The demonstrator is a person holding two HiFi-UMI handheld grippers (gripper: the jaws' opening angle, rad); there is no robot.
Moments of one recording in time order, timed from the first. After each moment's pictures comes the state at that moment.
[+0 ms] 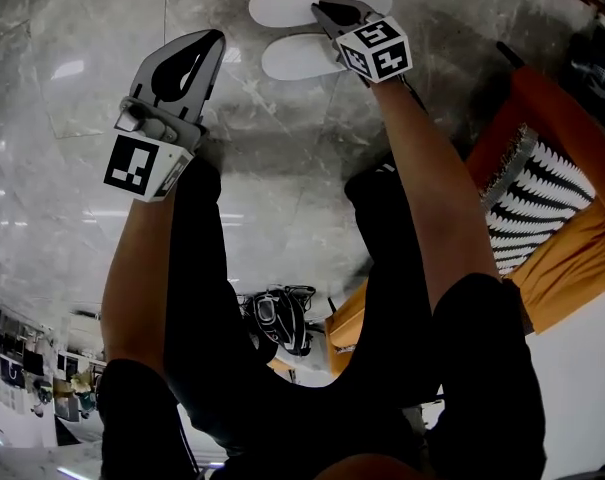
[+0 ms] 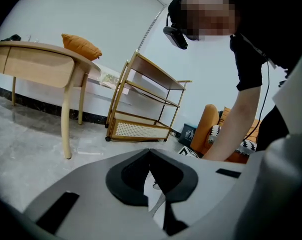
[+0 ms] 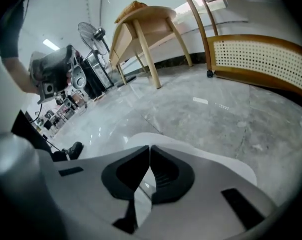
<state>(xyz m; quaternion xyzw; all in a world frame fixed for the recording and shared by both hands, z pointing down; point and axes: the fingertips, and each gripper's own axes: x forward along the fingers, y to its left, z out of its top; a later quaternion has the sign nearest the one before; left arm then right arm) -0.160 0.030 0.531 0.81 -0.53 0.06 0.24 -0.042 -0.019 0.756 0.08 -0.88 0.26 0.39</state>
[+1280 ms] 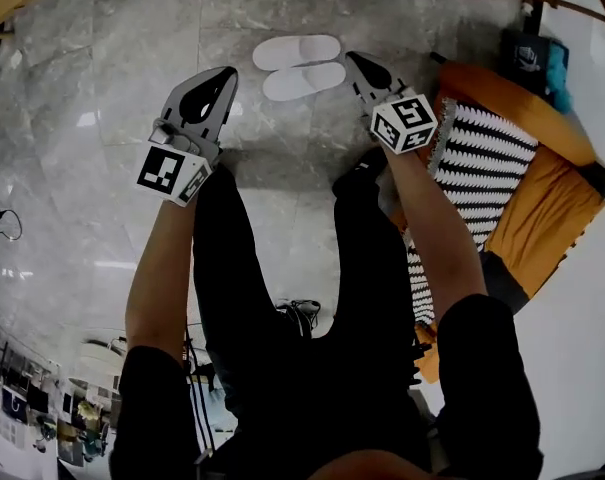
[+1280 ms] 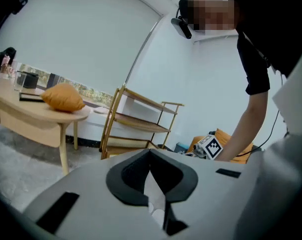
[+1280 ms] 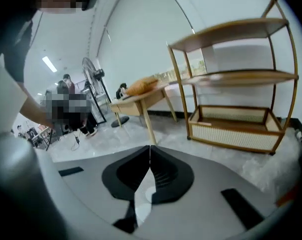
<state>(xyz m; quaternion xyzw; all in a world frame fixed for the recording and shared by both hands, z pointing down) -0.163 0.032 0.315 0.82 -0.53 0.02 0.22 0.013 -0.048 0.427 0.22 -0.91 0.23 0.25</state>
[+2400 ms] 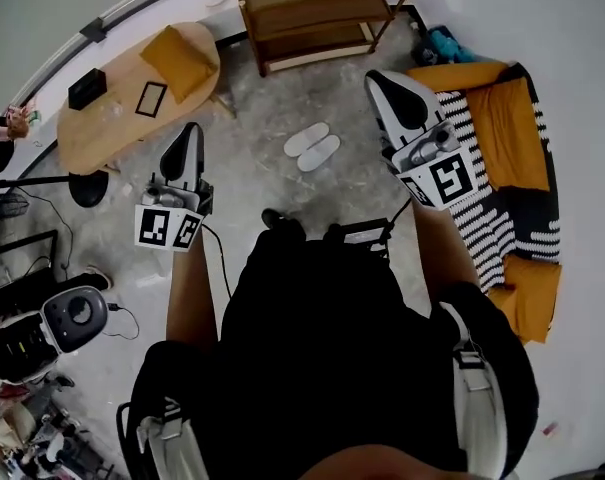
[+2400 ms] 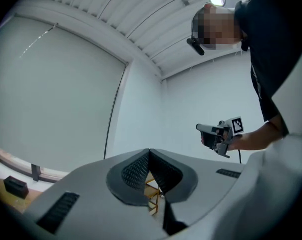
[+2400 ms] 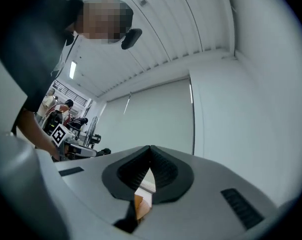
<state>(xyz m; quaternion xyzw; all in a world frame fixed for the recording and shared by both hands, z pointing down) -0.263 0.093 -0.243 0.87 -0.48 -0.07 0.02 -0.010 0.071 -0.318 0.37 -0.92 -0.12 -0.04</state>
